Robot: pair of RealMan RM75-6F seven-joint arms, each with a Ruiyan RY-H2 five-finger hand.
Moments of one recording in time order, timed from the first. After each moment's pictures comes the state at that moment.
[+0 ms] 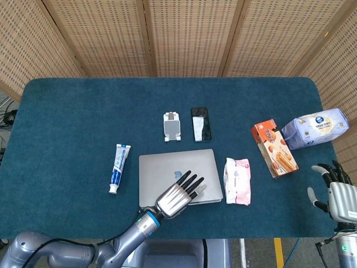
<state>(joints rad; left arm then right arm) -0.77 -1.98 -0.07 -1.47 1.33 1.04 0.87 0.07 -1.20 0.12 -1.51 -1.42 1.47 0.08</state>
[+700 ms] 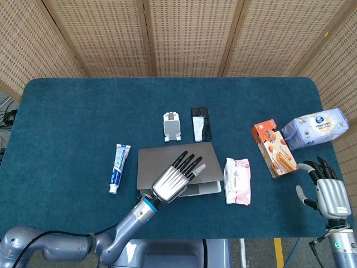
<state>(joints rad) -0.80 -1.91 -0.18 -1.51 1.34 1.07 0.83 0.11 -1.18 0.10 -1.54 -1.50 1.44 0.09</state>
